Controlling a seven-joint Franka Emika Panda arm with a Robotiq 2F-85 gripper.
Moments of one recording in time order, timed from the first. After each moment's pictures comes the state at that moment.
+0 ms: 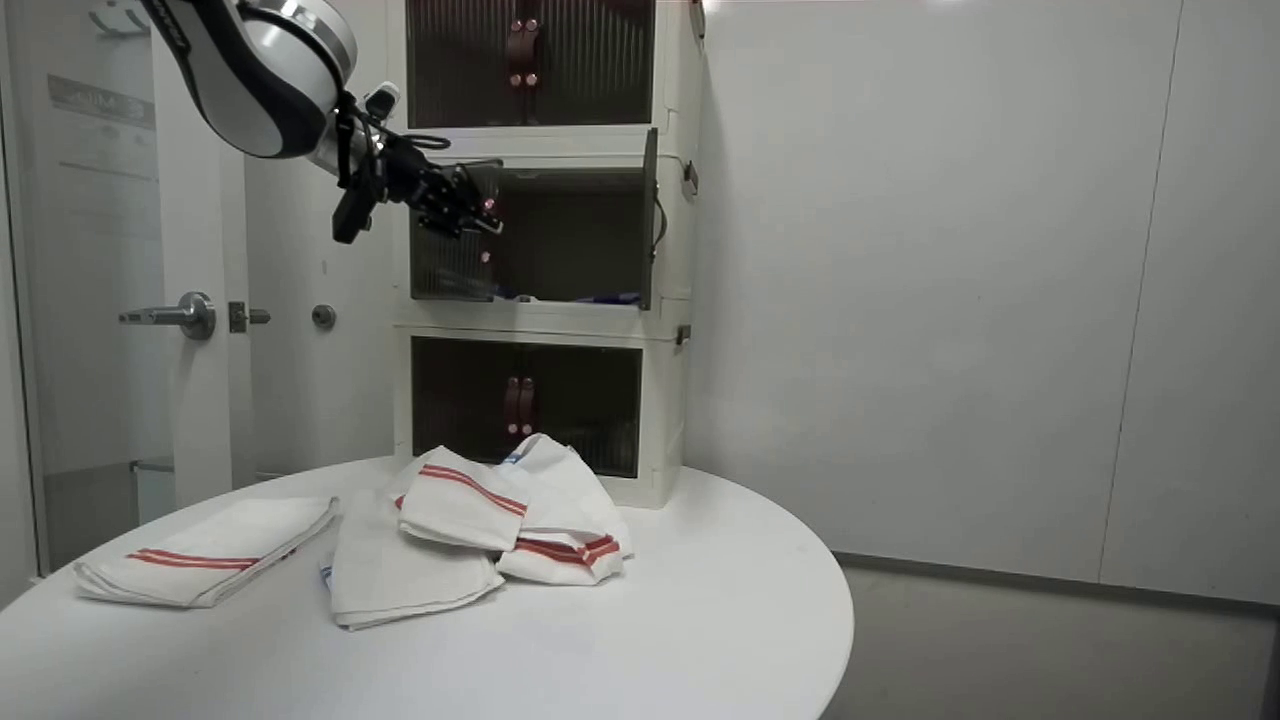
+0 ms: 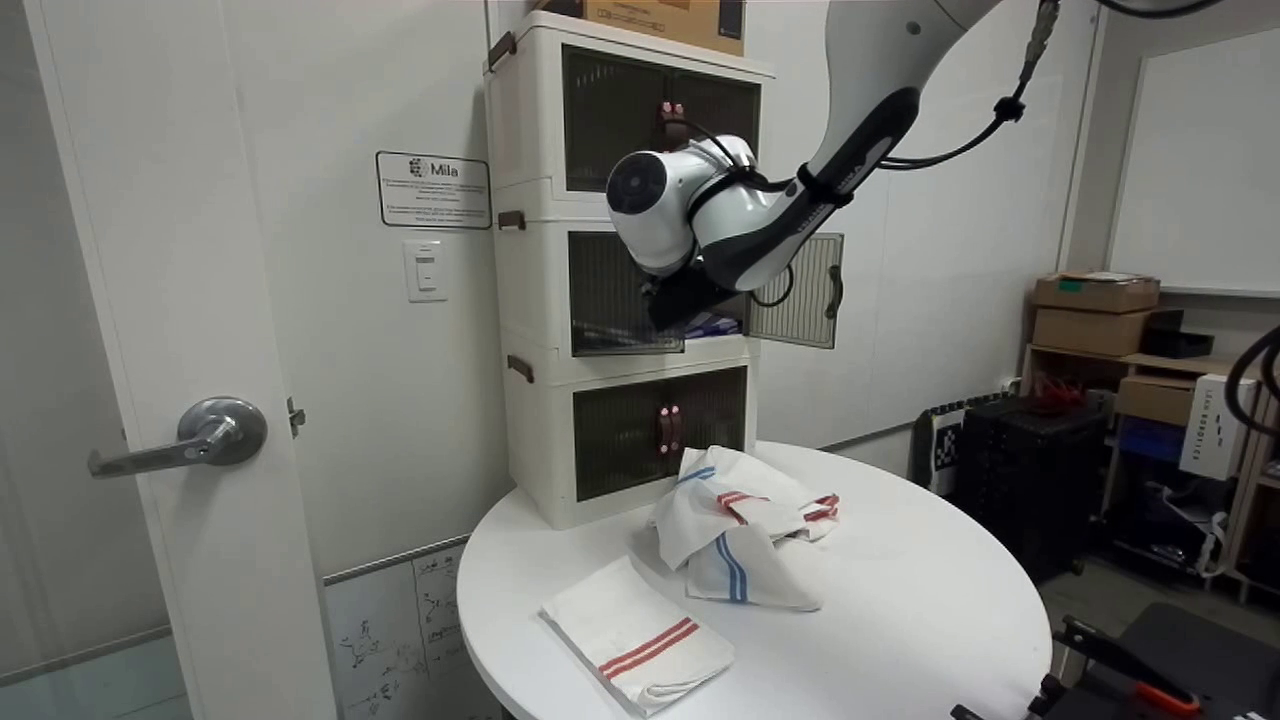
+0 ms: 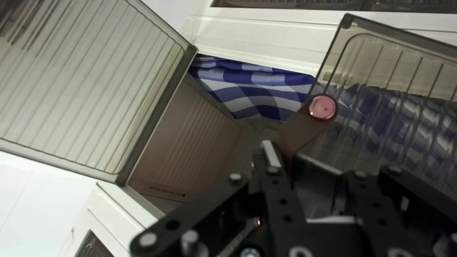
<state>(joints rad) 0.09 0.36 0.07 -1.79 -1.55 2.29 1.52</state>
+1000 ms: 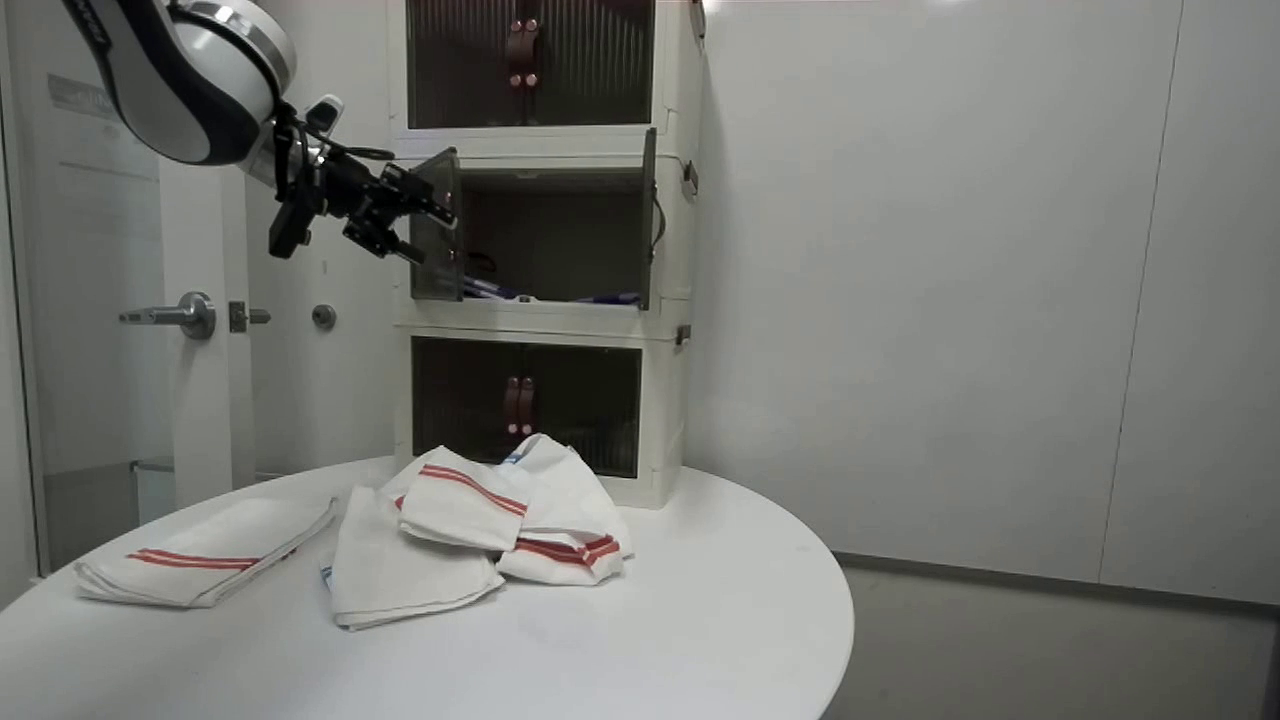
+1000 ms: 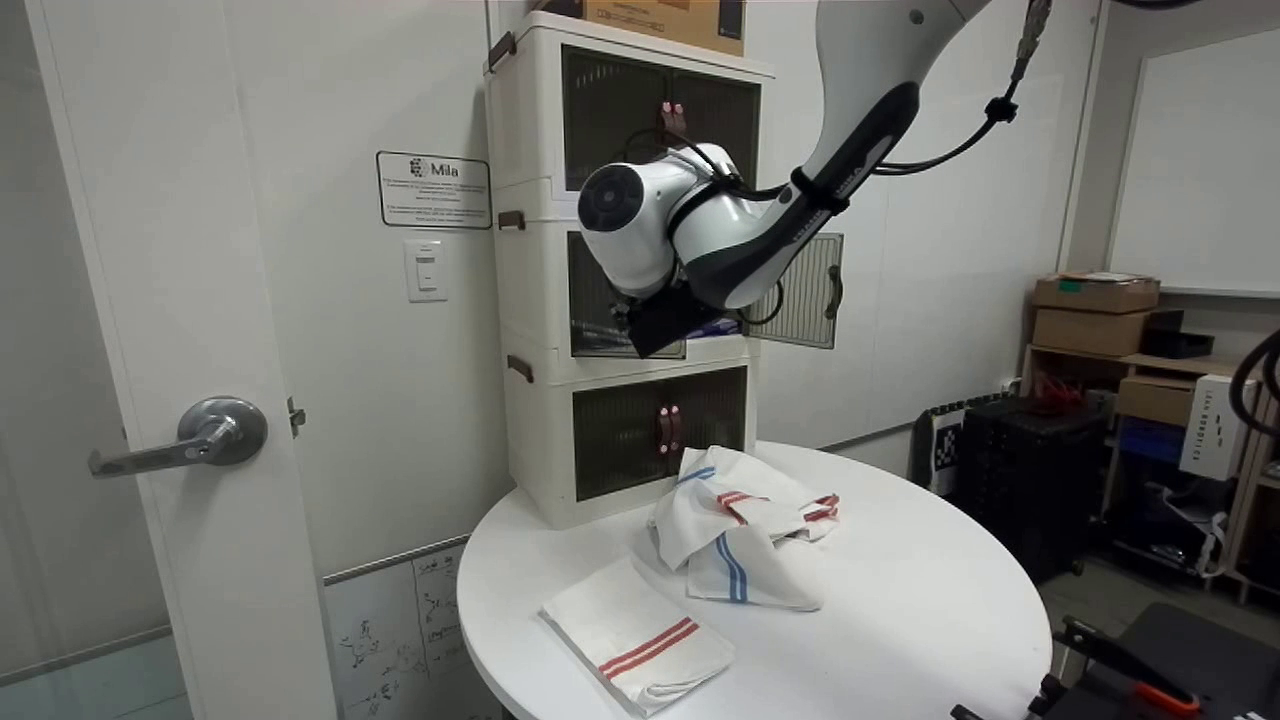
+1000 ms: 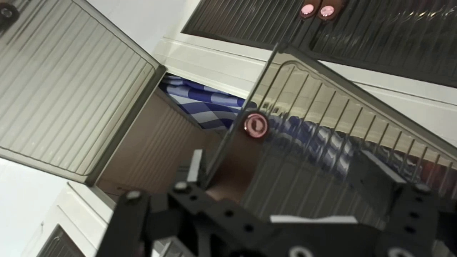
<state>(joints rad) 0.13 0.33 0.13 -1.88 -1.54 2.24 1.52</state>
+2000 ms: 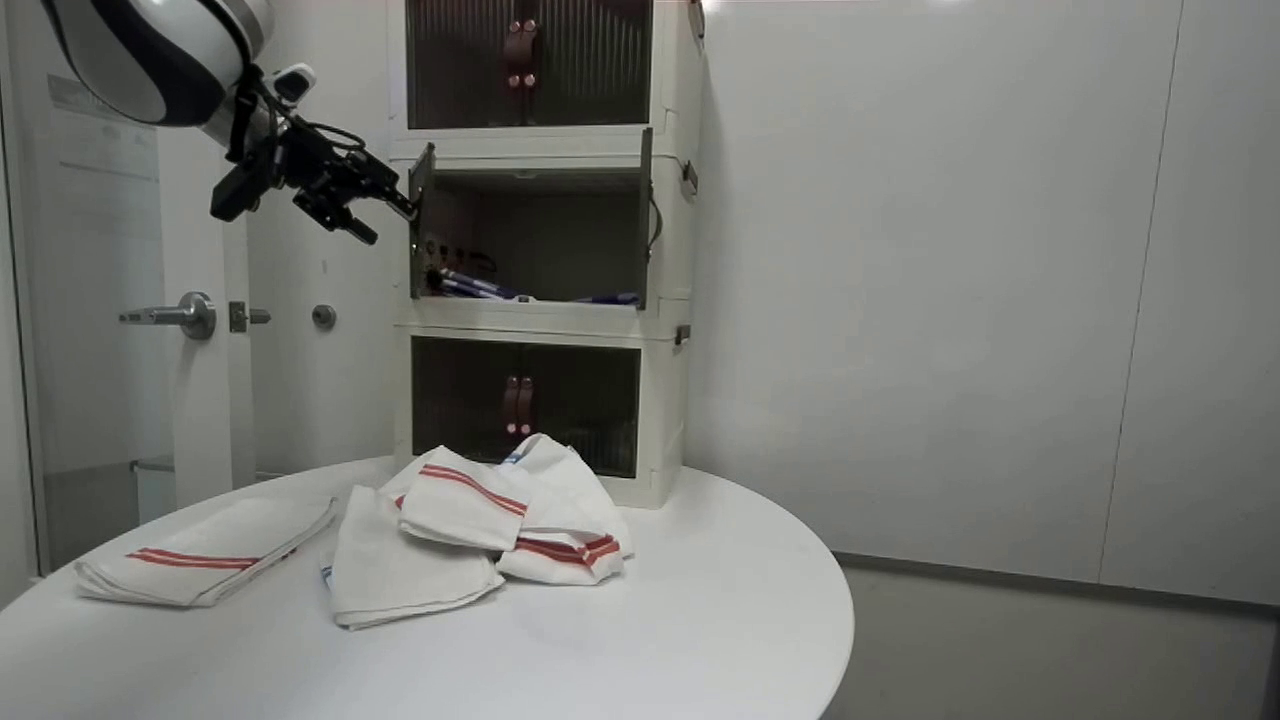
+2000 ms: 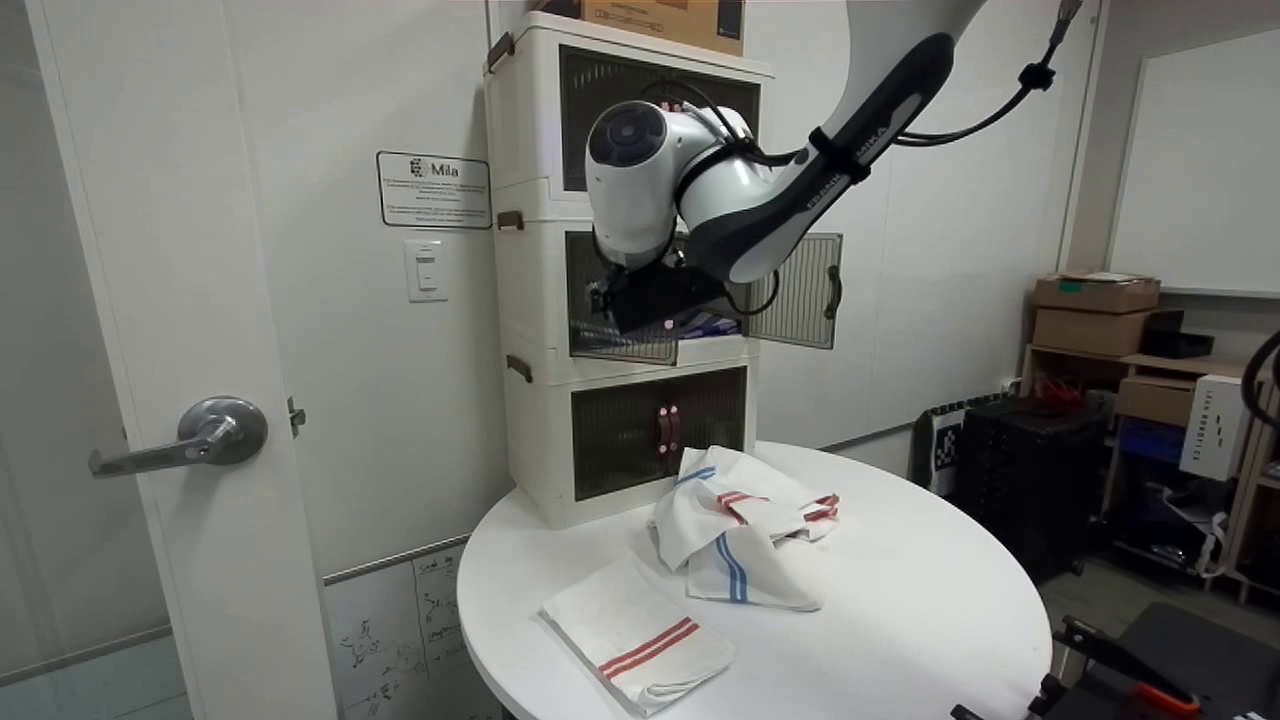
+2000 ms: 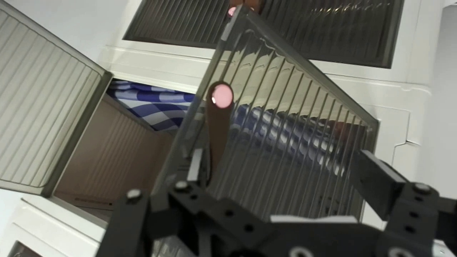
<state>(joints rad) 0.13 0.23 0.15 -1.95 -1.43 2.43 1.51</state>
